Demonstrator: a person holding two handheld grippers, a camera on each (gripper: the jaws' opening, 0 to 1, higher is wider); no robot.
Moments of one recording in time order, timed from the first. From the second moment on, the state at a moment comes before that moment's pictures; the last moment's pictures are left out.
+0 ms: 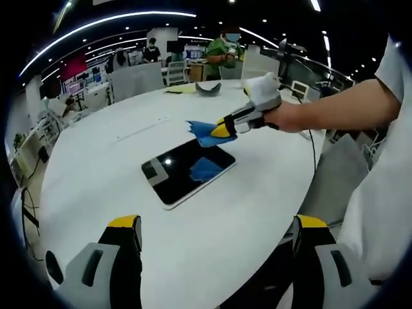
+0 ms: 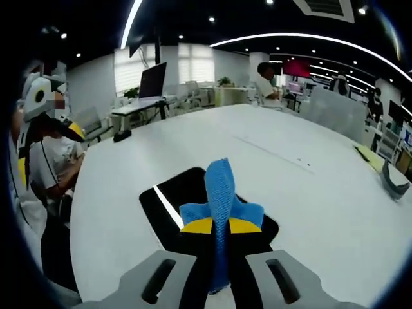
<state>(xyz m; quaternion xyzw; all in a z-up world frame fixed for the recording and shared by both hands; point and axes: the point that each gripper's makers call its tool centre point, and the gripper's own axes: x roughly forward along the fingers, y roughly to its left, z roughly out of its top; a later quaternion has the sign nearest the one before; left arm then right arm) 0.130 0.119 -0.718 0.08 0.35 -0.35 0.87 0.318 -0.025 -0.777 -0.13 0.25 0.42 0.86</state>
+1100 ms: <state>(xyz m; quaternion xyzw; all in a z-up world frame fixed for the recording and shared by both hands) 0.140 0.132 -0.714 0.07 0.33 -0.35 0.87 0.347 0.058 -0.781 -0.14 0.25 0.46 0.84</state>
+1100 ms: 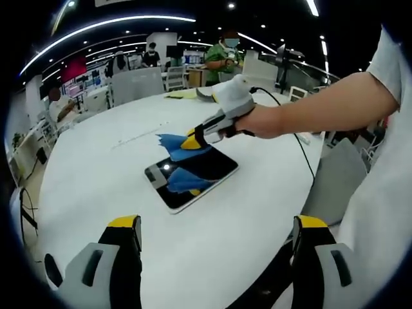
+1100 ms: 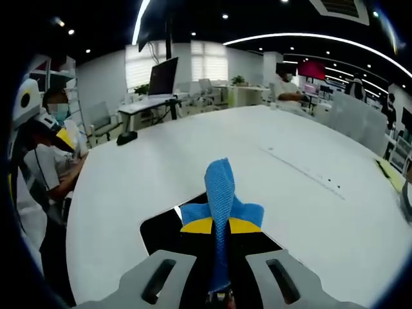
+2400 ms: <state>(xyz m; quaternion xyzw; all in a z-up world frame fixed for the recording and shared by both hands) 0.148 0.151 -0.725 0.07 0.34 -0.35 0.87 0.372 0.116 -0.809 -0.16 0.27 0.49 0.81</state>
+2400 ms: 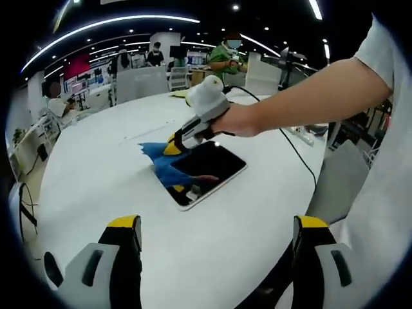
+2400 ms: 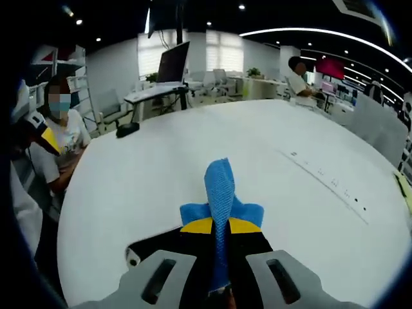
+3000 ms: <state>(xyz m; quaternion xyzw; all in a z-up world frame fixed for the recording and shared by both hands) 0.159 0.154 -0.738 0.04 0.35 -0.35 0.87 0.384 0.131 -0.844 -0.17 0.28 0.51 0.80</state>
